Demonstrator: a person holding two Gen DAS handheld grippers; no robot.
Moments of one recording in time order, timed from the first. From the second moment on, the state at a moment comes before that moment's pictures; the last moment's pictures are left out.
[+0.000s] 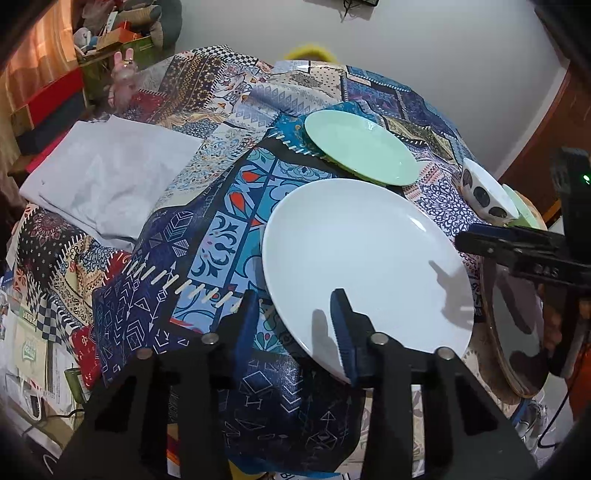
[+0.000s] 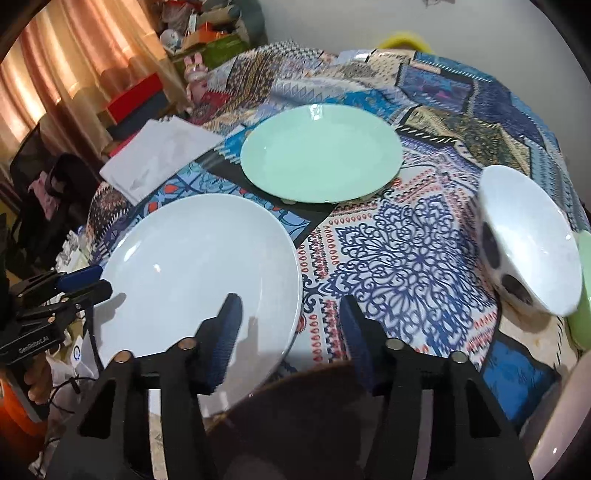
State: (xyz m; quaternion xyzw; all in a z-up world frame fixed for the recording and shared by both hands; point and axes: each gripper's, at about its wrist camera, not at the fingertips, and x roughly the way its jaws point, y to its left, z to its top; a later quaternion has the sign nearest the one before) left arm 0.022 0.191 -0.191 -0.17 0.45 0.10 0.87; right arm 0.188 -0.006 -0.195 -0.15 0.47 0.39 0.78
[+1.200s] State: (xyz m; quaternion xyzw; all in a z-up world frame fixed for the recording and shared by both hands) left arm 0.021 0.197 -0.195 -0.21 0.47 0.09 0.85; right arm 0.178 0.018 -0.201 -0.16 0.48 0.40 0.76
